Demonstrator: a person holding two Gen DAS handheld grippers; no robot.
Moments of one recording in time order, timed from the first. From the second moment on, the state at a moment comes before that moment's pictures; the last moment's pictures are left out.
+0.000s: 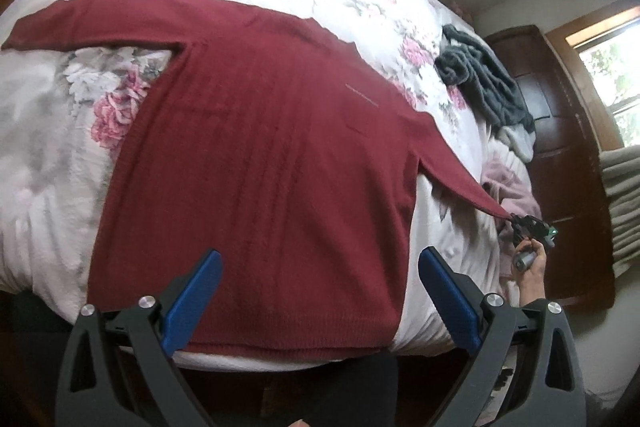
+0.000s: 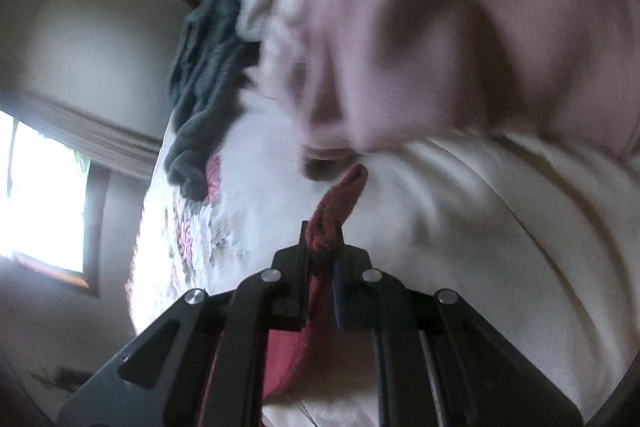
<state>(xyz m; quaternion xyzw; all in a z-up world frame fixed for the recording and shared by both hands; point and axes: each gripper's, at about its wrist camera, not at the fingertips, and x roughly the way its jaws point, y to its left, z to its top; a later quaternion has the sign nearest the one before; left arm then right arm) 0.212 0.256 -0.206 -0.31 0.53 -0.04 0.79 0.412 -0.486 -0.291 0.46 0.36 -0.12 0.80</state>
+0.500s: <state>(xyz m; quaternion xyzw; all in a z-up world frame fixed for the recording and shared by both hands) 0.200 0.302 -0.209 -0.35 0.50 -0.06 0.79 0.469 -0.279 -0.143 0.20 0.33 -0.03 0.92</state>
